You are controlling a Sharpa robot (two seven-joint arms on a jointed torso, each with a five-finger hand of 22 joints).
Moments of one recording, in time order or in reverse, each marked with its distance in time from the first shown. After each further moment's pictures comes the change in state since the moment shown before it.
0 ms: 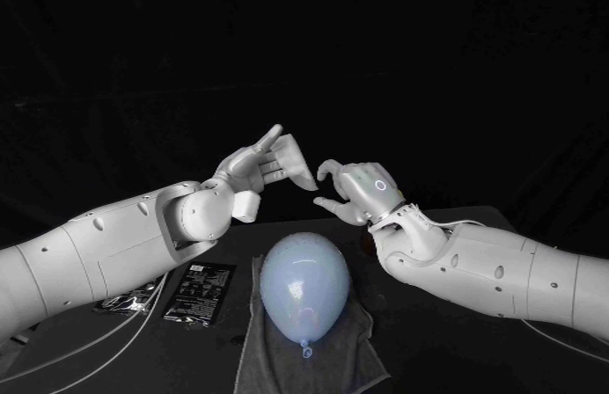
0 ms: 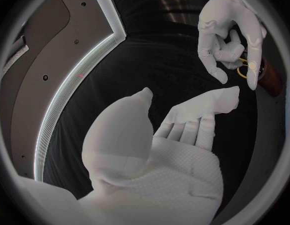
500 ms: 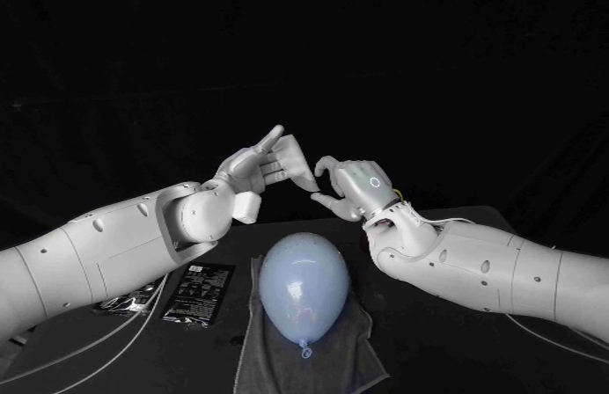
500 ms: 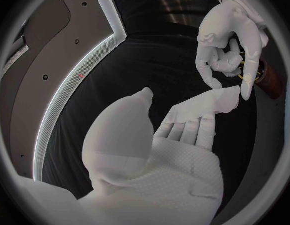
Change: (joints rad) left arm 0.000 0.003 0.000 0.008 0.000 0.001 -0.001; left_hand 0.008 0.000 -0.003 0.003 0.000 0.004 0.004 0.000 0.002 0.011 -0.003 0.000 0.001 0.011 0.004 0.004 0.002 0.000 0.007 0.000 0.004 0.000; right arm 0.001 0.047 0.001 -0.055 0.035 0.000 -0.023; right_hand 0.016 0.008 0.003 0.016 0.000 -0.020 0.003 0.007 -0.009 -0.004 0.004 0.000 -0.004 0.000 0.000 0.000 -0.005 -0.002 0.004 0.004 0.000 0.002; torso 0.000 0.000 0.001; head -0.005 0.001
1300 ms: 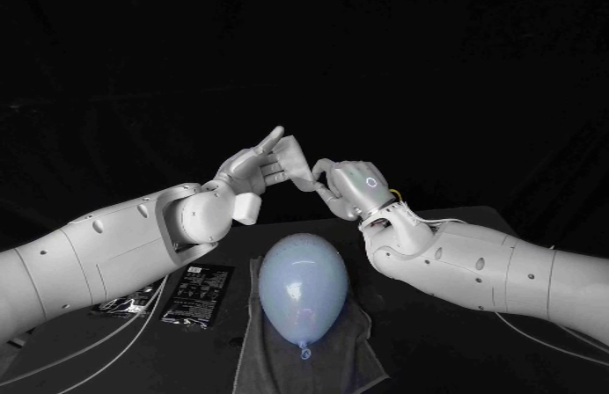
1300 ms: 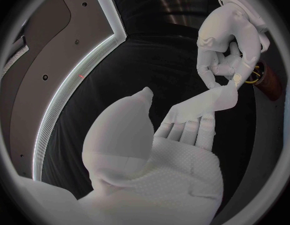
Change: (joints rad) left arm 0.000 0.002 0.000 0.003 0.000 0.001 -0.001; left_hand 0.008 0.000 -0.006 0.000 0.000 0.007 0.000 0.004 0.001 0.007 0.000 0.000 0.001 0.016 -0.006 0.004 0.003 0.000 0.014 0.000 0.000 0.000; right arm 0.000 0.012 0.000 -0.012 0.050 0.000 0.036; right_hand 0.073 0.058 0.324 0.027 0.000 0.111 -0.032 0.003 -0.111 0.046 -0.029 0.033 -0.003 0.019 -0.018 0.006 0.014 0.010 0.045 -0.024 0.070 0.052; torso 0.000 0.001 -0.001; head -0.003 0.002
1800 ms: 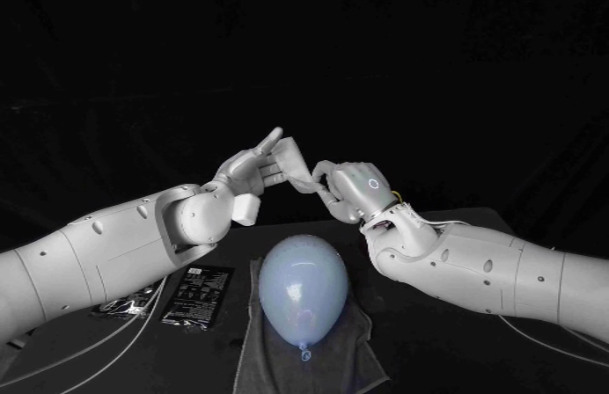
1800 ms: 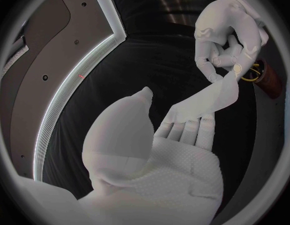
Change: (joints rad) left arm 0.000 -0.002 0.000 -0.007 -0.004 -0.002 0.000; left_hand 0.000 0.000 -0.019 0.002 0.000 0.018 0.003 0.006 0.004 0.022 0.000 0.000 0.001 0.015 0.002 0.000 0.003 0.000 -0.048 0.001 -0.008 -0.005; right arm 0.006 -0.030 0.004 0.047 0.015 0.000 0.033; right_hand -0.069 0.005 0.172 -0.032 -0.006 0.037 -0.028 0.090 -0.002 0.117 -0.030 0.040 0.070 0.007 -0.028 0.014 0.003 -0.008 0.061 -0.032 0.111 0.042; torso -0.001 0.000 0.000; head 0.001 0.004
